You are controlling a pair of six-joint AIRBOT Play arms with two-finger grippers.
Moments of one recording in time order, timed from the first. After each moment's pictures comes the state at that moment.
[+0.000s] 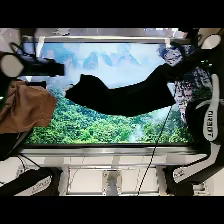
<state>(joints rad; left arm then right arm) -0.29 -1.18 1.50 1.61 -1.11 -1.59 -0.12 -1.68 1.97 -0.98 1.81 1.51</state>
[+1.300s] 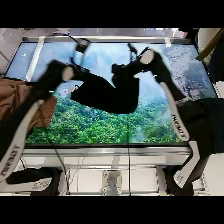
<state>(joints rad) -0.39 -1.37 1.50 1.67 -0.92 -1.59 0.41 -1.89 1.96 -1.01 1.07 1.81</state>
